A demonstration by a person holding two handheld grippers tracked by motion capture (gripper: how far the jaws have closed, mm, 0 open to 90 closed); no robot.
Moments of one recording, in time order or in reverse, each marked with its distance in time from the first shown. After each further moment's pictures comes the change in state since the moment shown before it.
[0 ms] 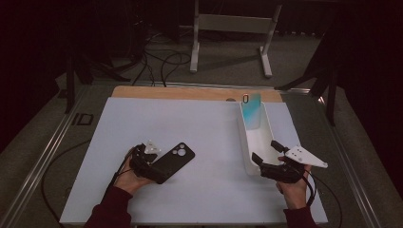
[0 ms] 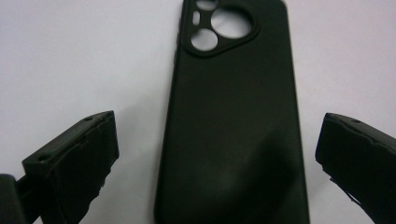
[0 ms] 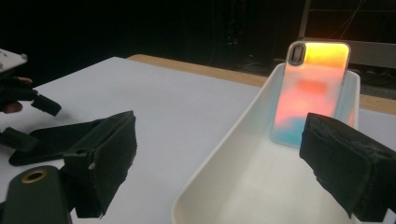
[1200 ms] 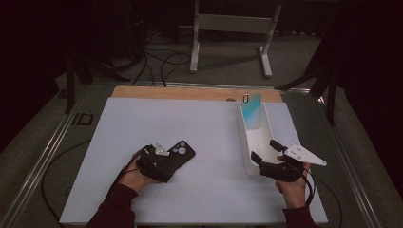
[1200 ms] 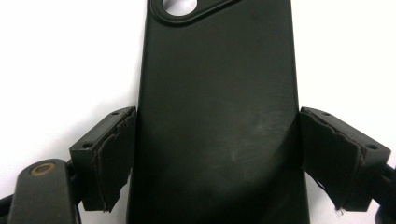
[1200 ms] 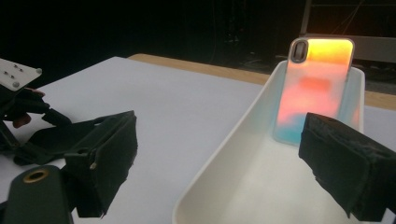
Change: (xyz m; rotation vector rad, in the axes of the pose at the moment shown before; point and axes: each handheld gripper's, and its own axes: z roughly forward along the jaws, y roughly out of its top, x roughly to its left) left arm -0.007 0.009 0.010 0.072 0.042 0.058; right arm -0.001 0.002 0.003 0.009 0.007 0.019
